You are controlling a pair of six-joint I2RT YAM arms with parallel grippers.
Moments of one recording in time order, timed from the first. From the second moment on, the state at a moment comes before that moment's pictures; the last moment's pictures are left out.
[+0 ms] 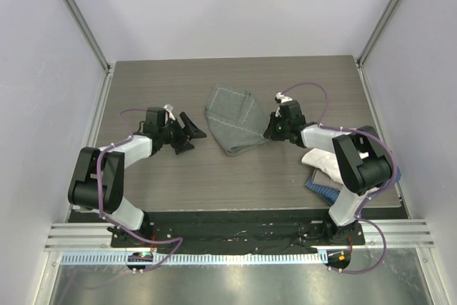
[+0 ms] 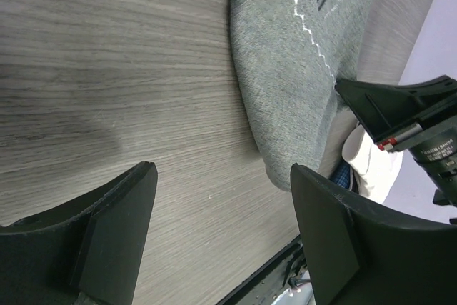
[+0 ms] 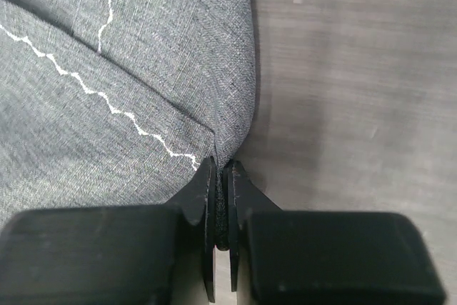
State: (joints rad) left arm -0.18 1.56 0.73 0.03 0.48 -0.84; right arm 0.36 1.74 0.87 0.09 -0.12 0.36
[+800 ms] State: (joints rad) left arm -0.21 1.53 0.53 0.23 0.56 -0.90; right arm 0.68 1.58 0.70 0.04 0.11 0.82
